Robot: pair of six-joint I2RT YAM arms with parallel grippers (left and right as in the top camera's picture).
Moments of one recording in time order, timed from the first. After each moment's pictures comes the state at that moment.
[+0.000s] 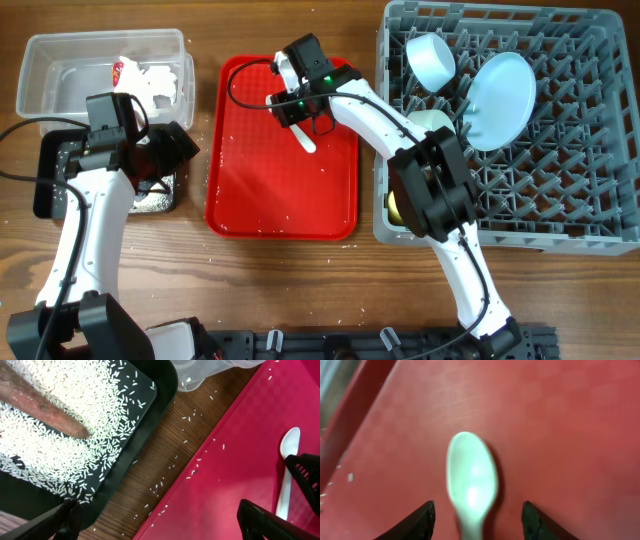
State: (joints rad) left arm 0.19 1.46 1.03 -0.73 0.10 -0.50; right arm 0.57 2.47 2.01 -0.59 -0.27 0.09
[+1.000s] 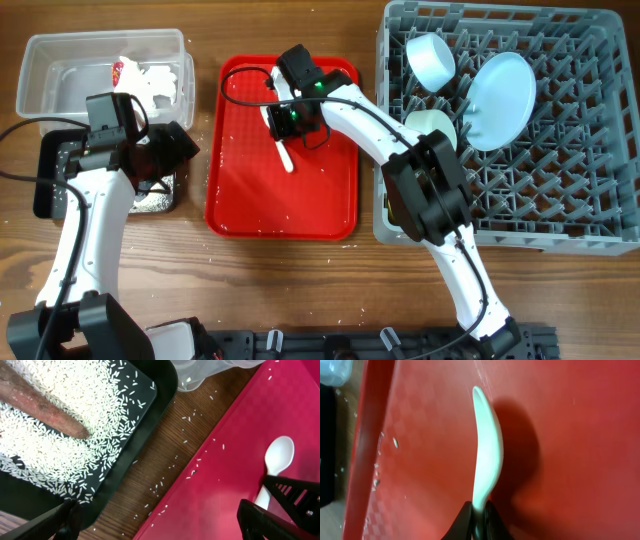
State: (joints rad) left arm 0.19 1.46 1.03 -0.73 0.10 -0.50; right arm 0.60 2.47 2.00 -0.74 -0.40 0.30
